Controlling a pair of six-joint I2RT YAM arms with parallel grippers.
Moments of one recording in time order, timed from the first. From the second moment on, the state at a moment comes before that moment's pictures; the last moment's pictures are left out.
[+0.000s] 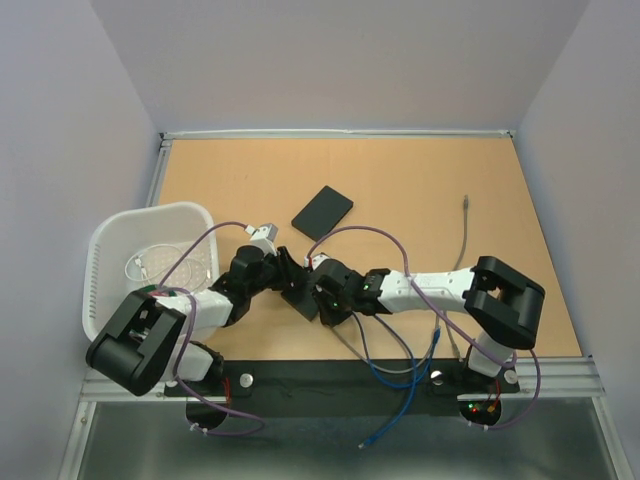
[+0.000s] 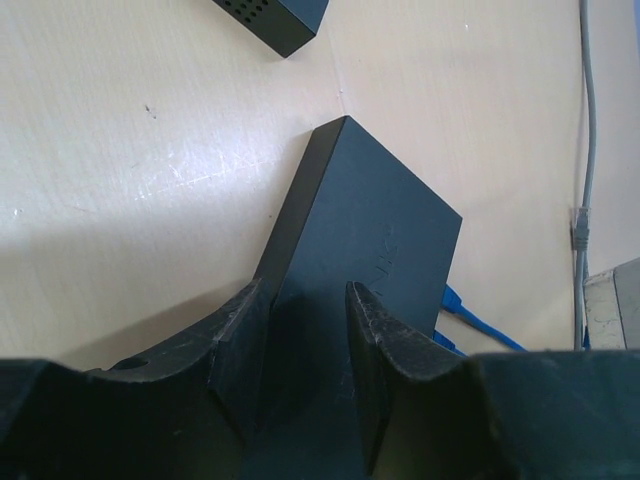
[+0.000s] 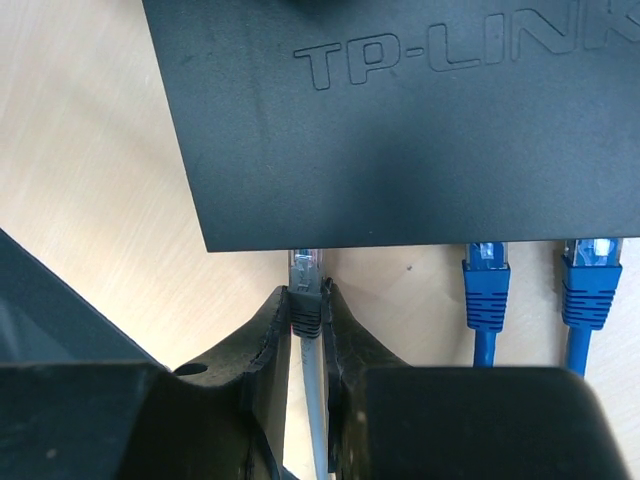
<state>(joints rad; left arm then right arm) -0.52 1.30 0.27 0.54 0.20 -0.67 1.11 1.68 0.93 -0.22 0.02 0.48</state>
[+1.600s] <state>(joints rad) -0.51 1.29 0.22 0.64 0.19 -0.77 1.15 1.76 1.06 -0.31 0.09 0.50</state>
